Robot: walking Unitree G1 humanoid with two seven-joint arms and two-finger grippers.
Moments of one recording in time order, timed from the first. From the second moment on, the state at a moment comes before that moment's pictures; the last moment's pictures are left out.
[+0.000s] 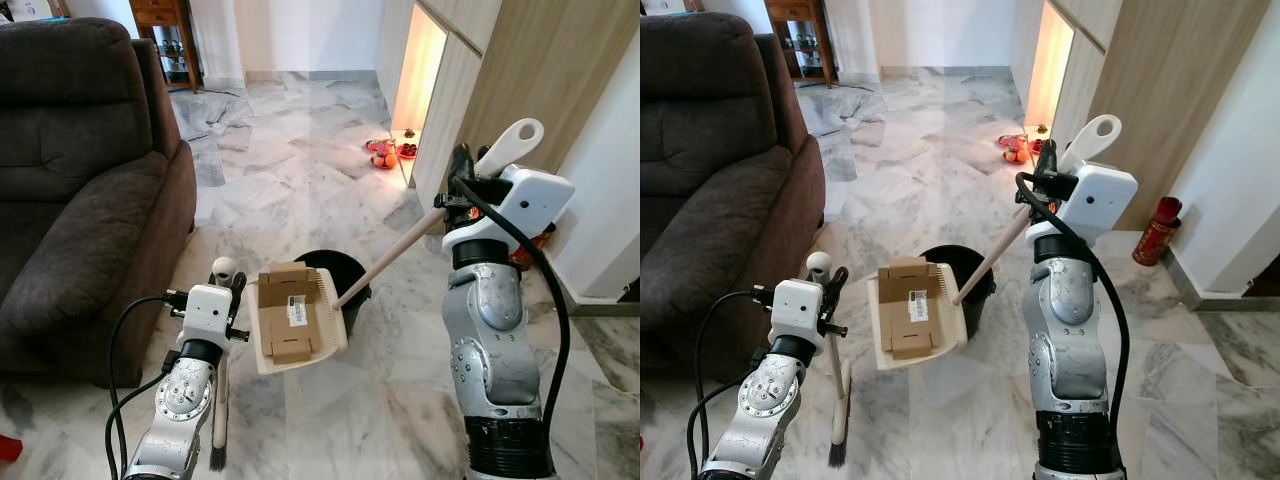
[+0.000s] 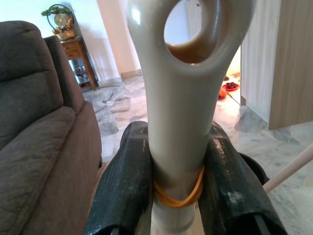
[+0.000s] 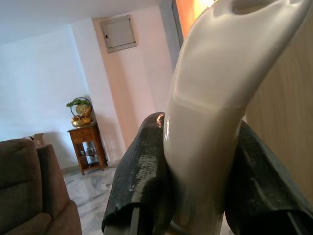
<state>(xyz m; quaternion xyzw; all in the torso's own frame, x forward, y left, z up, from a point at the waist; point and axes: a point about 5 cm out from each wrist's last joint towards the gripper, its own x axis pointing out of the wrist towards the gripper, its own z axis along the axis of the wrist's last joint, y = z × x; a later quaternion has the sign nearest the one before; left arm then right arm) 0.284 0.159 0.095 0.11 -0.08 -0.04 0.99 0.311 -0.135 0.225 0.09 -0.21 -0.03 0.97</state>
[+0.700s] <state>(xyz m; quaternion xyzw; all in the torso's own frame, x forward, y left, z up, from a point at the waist) 0.287 0.145 0.099 0.11 -0.09 -0.06 0.99 0.311 -0.143 0.225 0.09 -0.21 -0.03 0.97</state>
